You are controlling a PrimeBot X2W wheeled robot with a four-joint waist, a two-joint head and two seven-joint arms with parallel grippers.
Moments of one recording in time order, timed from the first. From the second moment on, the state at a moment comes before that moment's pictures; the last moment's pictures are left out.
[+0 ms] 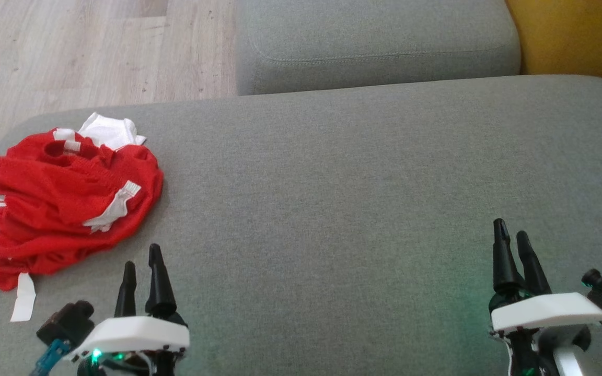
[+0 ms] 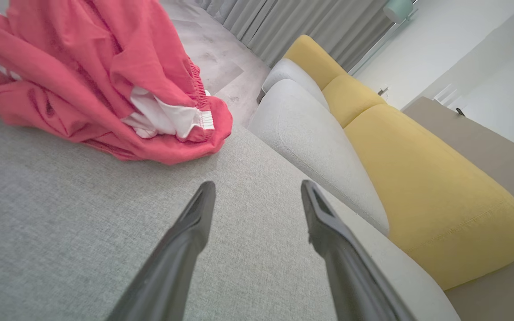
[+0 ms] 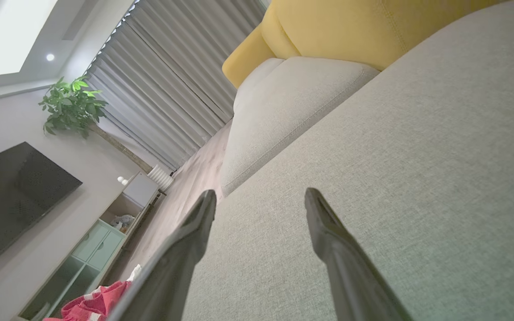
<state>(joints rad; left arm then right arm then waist) 0.00 0.04 -0.14 0.20 -0.79 0.01 -0.09 0.01 -0.04 0.03 0.23 0.75 0.13 -0.09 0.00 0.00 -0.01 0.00</state>
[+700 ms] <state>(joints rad) 0.00 0.04 -0.20 0.18 -0.54 0.06 -0.15 0.01 -0.04 0.06 0.22 0.47 0.13 -0.14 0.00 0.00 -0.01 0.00</state>
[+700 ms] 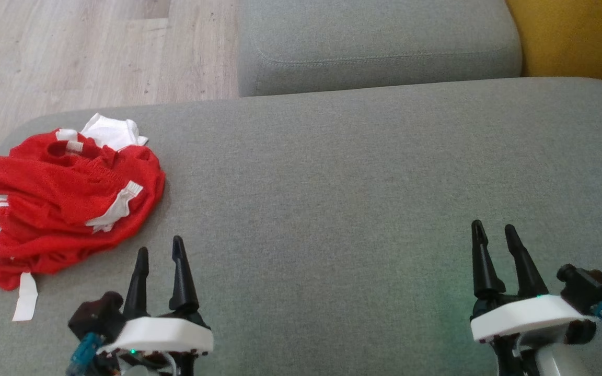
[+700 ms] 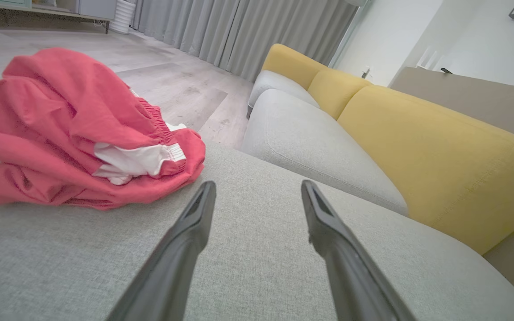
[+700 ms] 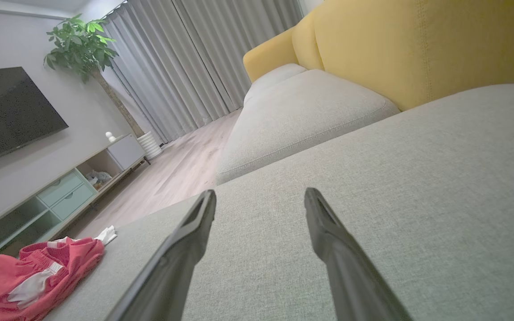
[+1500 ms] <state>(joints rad) -0.01 0.04 -0.26 0.17 -0.27 0.12 -0.21 0.01 -0.04 0.09 0.23 0.14 0.13 -0.21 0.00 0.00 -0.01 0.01</state>
